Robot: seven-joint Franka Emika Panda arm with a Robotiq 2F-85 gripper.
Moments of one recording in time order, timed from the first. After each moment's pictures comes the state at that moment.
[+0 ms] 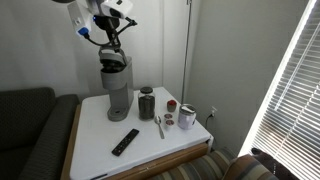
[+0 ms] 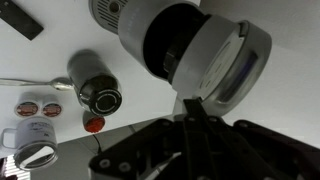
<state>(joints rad) 0.04 0.24 0.09 -1.94 0.54 2.65 0.18</state>
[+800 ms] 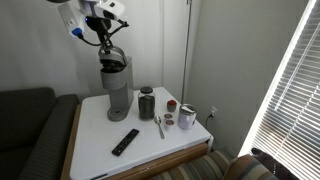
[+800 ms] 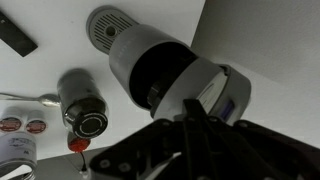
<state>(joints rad) 0.05 0.24 0.13 -1.94 0.52 2.59 0.14</state>
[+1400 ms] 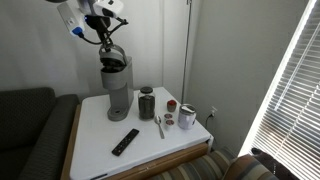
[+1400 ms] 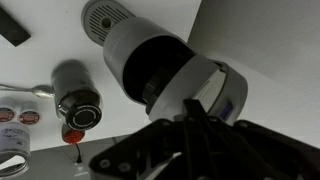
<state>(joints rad) 0.06 0.24 0.14 -1.94 0.52 2.63 0.13</state>
